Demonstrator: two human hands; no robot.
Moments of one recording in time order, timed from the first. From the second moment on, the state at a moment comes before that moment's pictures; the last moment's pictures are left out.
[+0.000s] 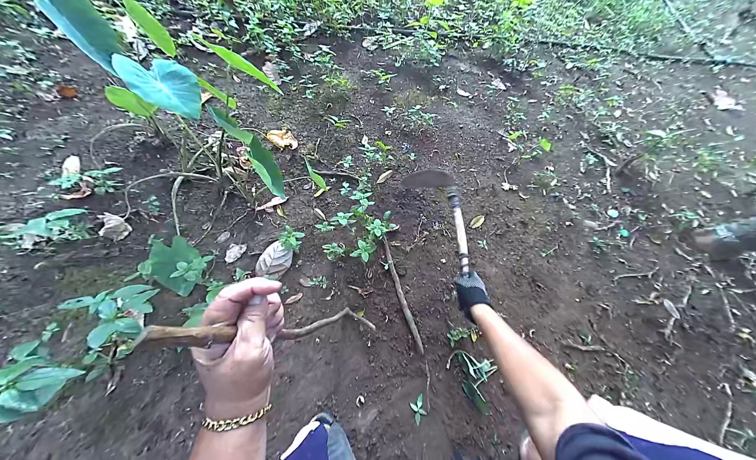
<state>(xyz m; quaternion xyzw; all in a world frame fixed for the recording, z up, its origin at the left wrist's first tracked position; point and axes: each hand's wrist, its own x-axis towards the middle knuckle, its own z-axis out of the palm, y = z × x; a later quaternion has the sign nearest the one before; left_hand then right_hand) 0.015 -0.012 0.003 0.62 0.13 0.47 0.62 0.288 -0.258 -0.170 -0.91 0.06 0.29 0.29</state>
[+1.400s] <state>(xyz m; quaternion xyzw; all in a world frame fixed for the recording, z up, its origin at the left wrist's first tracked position) 0.011 -0.012 0.005 0.61 0.15 0.47 0.62 0.101 -0.331 -0.111 -0.82 0.11 0.54 0.13</state>
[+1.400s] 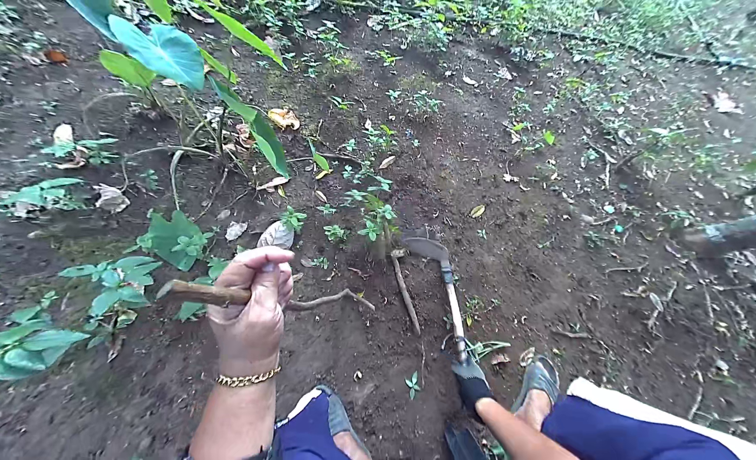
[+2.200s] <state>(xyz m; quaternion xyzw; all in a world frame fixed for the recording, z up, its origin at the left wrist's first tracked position) -0.042 0.022 0.015 0.55 0.27 0.53 0.59 0.116 -0.337 -0.198 -0.92 -0.02 0.38 0.08</state>
